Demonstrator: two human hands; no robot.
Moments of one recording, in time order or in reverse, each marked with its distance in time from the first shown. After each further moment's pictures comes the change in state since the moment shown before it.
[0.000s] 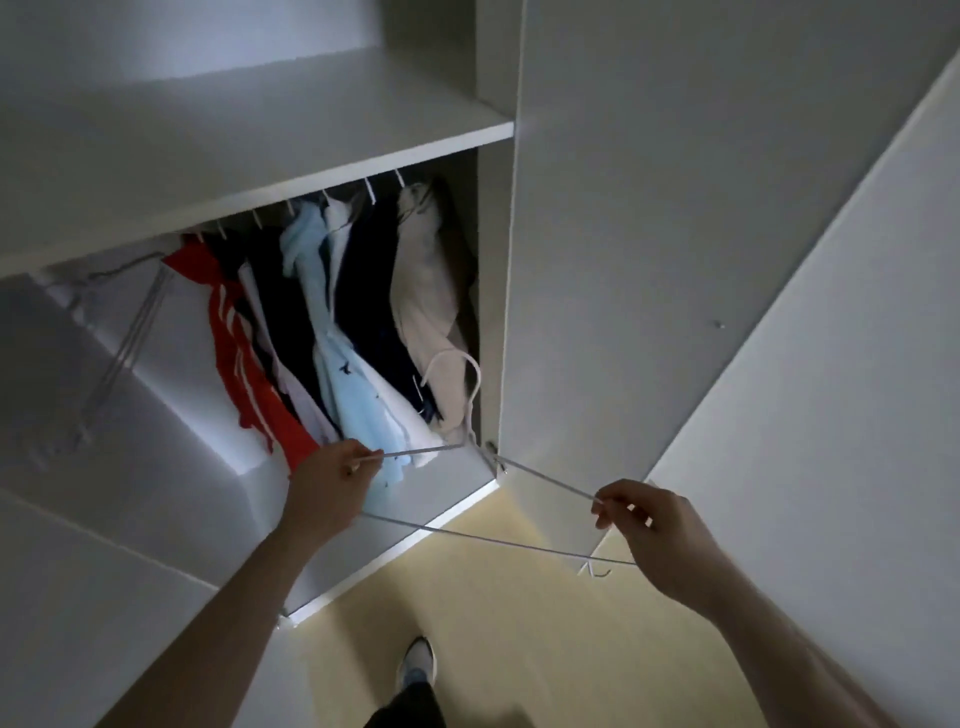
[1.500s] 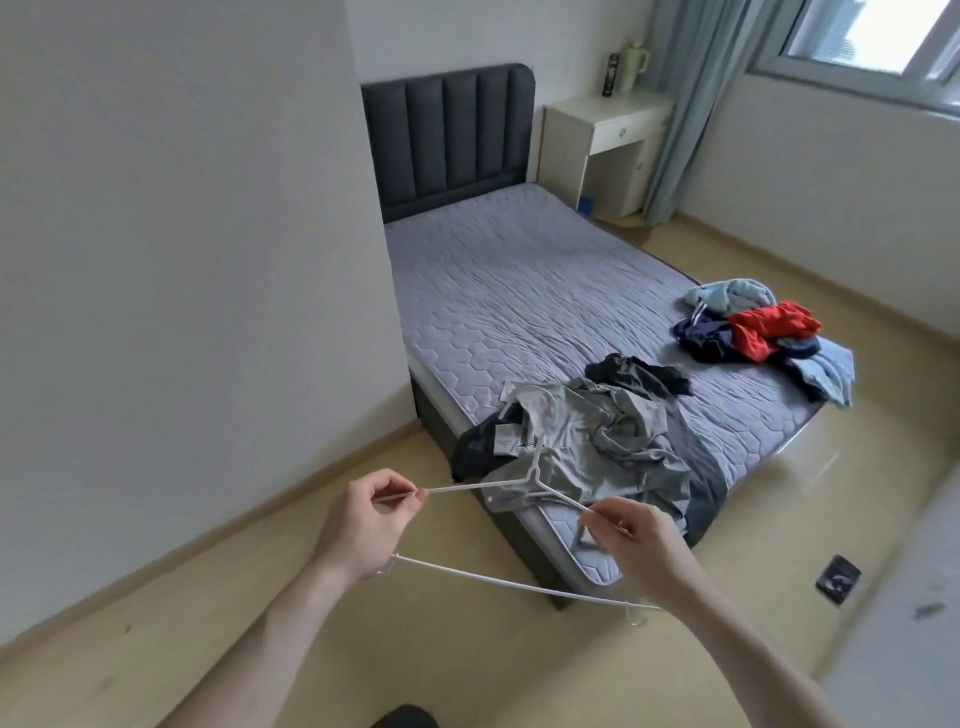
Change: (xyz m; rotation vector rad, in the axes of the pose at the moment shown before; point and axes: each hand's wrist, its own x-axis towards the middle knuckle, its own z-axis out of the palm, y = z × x) left_hand -0.672 0.317 0.334 -0.042 -1.372 1.016; right_hand -0.827 0.230 0.019 0.256 1.284 1.013
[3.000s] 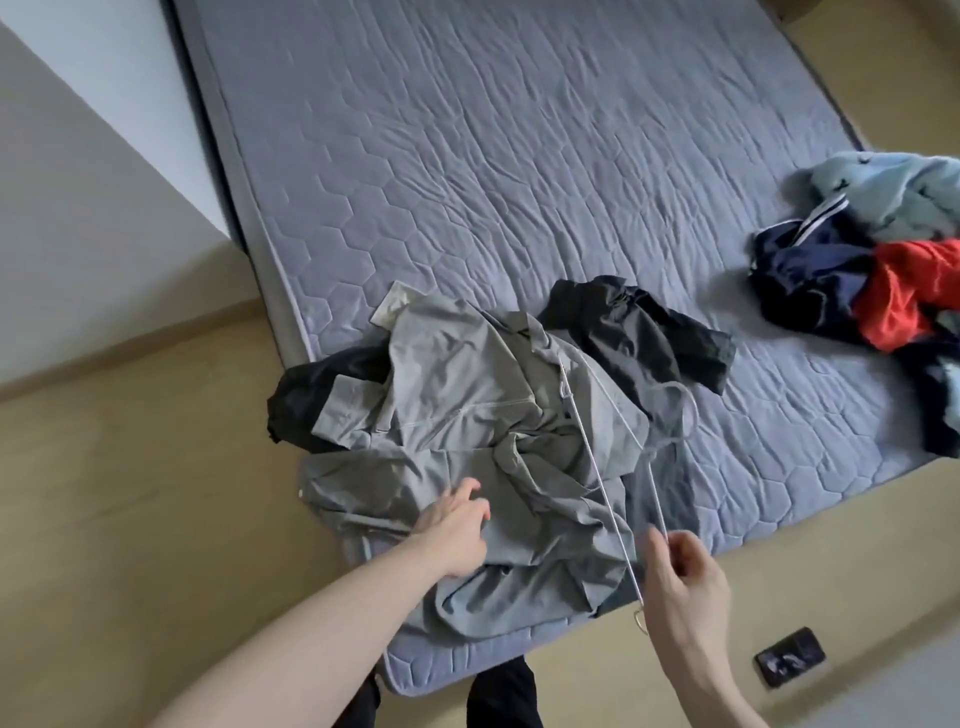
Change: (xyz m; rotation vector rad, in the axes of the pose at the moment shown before) left_hand 0.432 -0.068 0.632 0.574 -0.752 -0.246; right_hand 0.473 0.433 -0.113 0.073 0.128 0.603
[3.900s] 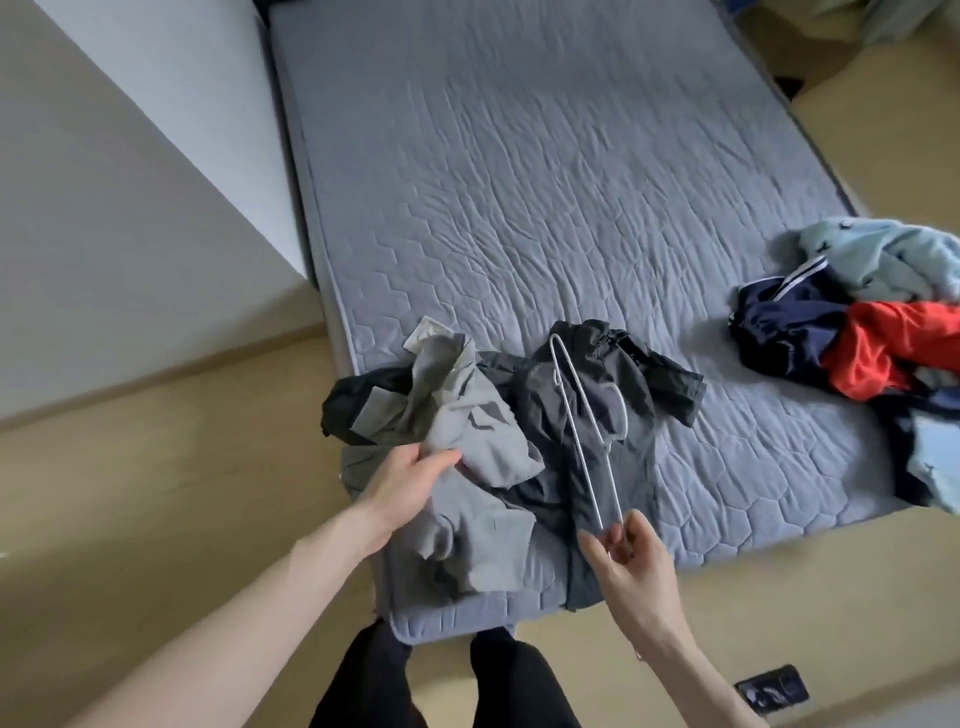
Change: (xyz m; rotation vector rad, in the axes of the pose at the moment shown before) left_hand -0.169 0.126 -0.154 -1.159 0.311 -0.258; right_hand -0.009 -0.059 -0.123 0.059 -0.405 -0.200
